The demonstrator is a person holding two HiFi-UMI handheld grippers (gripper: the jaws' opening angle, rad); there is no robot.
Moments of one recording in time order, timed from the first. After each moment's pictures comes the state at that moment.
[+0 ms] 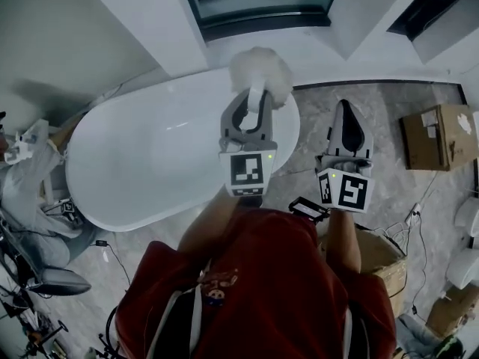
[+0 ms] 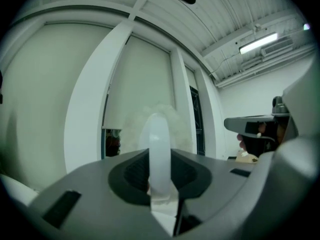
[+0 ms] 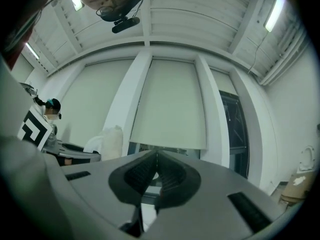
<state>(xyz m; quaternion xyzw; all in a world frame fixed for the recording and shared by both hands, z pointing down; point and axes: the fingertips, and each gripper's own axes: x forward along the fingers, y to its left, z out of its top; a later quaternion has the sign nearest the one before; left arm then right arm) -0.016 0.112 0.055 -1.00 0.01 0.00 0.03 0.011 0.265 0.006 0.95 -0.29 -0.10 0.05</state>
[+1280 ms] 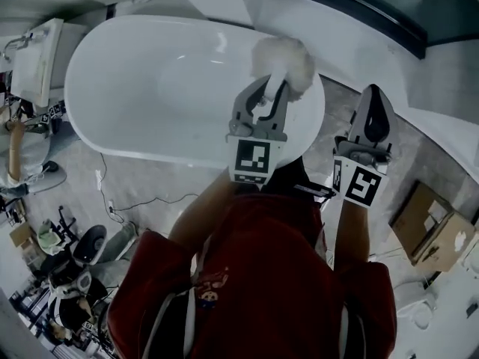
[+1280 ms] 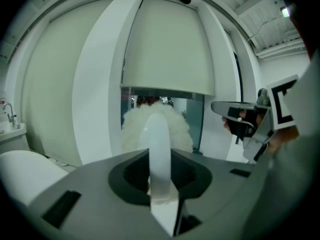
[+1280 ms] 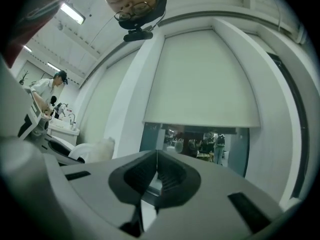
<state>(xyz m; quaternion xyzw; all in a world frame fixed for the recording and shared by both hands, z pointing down) 0.162 0.016 0.208 -0.97 0.18 -0.17 -0.03 0.279 0.115 0.121 0.87 -0.49 -0.06 0.08</state>
